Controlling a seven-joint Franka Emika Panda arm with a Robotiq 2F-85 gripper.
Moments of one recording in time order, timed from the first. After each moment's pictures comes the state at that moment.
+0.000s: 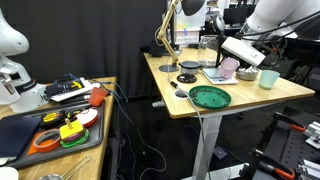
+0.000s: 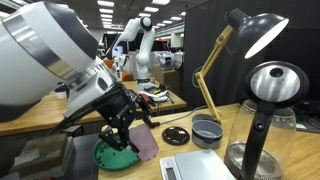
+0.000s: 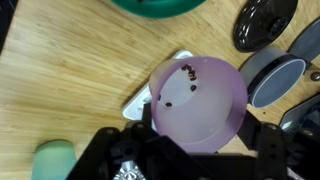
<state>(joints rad) -0.04 -0.21 -0.28 -2.78 -1.54 2.92 2.60</state>
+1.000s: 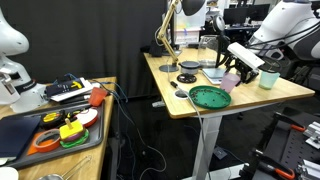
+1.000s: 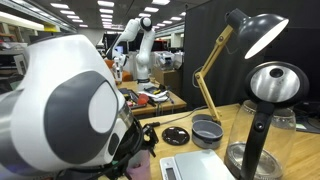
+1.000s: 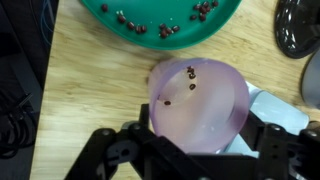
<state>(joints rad) -0.12 0.10 -0.46 -2.76 -1.31 3.38 2.53</state>
